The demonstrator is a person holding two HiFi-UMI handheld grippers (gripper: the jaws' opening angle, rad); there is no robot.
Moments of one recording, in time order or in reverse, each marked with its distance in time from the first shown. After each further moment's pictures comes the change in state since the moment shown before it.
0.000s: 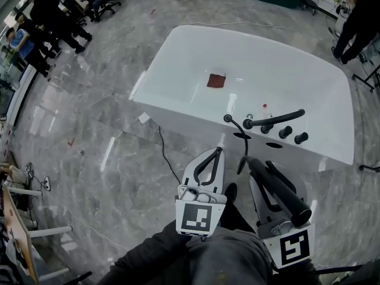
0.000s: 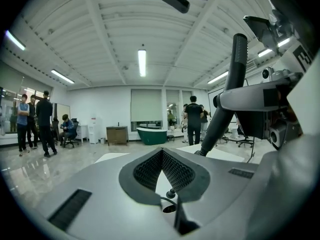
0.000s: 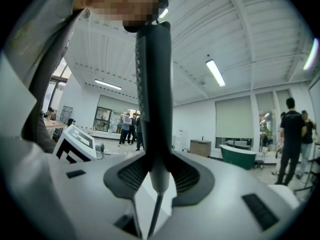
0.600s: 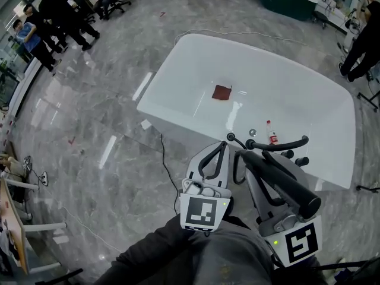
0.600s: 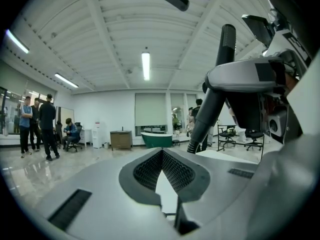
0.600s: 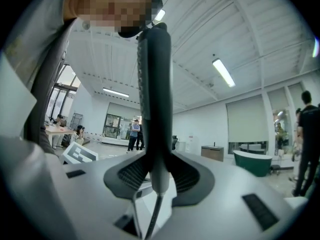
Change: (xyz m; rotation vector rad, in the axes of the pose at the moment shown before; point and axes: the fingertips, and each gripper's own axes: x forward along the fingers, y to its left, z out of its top) left arm 0.066 0.040 0.024 0.012 -0.042 0.046; right arm 0.078 -0.030 0.039 0.006 -0.066 0.126
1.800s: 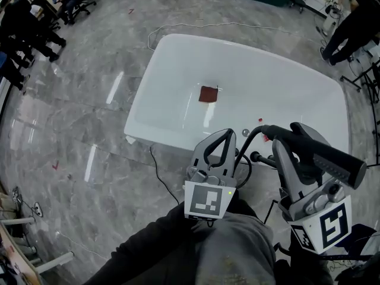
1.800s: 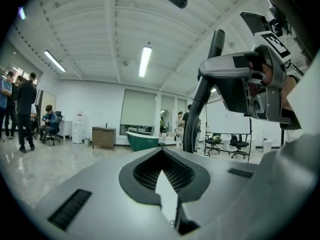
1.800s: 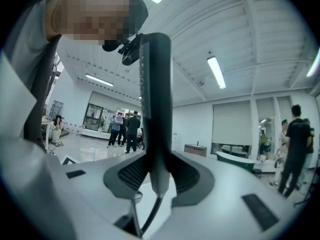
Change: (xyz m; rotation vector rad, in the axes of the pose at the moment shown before) left arm 0.117 0.108 -0.002 -0.096 -0.033 -0.202; right arm 0.152 -0.076 0.034 -0.045 0.058 -0.181
